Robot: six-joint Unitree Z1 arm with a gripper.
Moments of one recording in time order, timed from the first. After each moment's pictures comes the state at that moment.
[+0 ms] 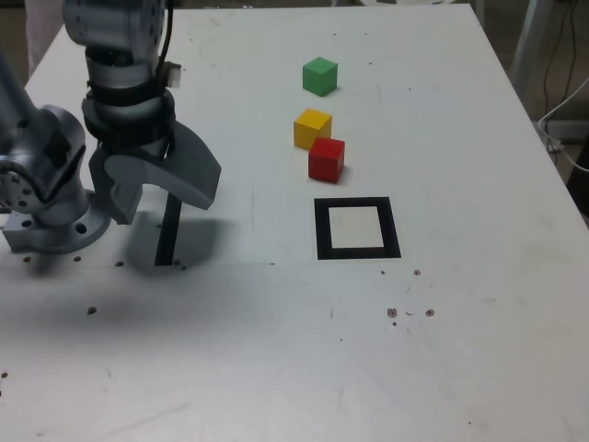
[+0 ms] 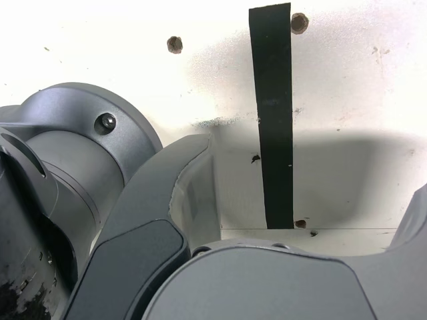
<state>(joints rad) -0.15 1.41 -0.66 0.95 0.04 -0.08</state>
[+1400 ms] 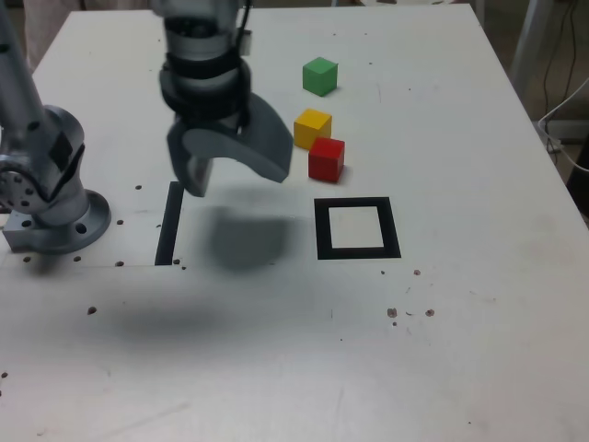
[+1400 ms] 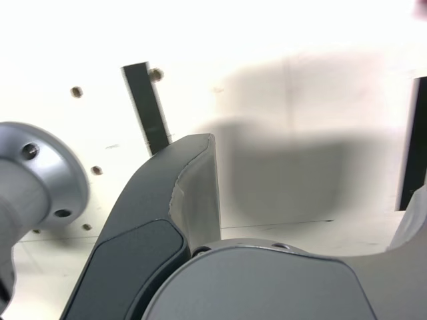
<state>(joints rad) -0.10 1.60 -0.97 1.03 0.13 0.01</state>
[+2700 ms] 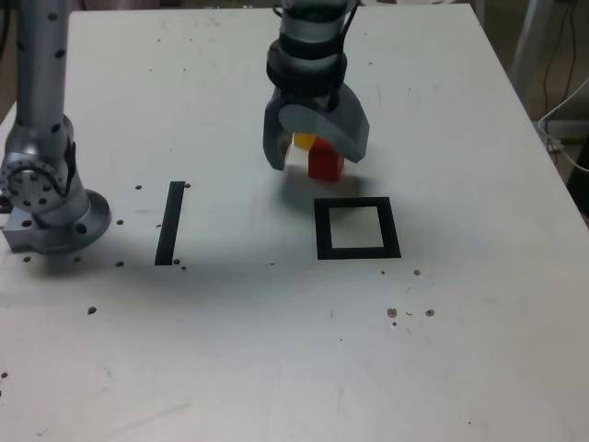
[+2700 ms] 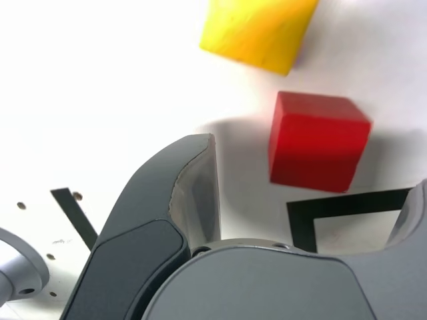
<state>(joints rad) 0.18 1.92 -1.27 1.02 0.14 0.36</state>
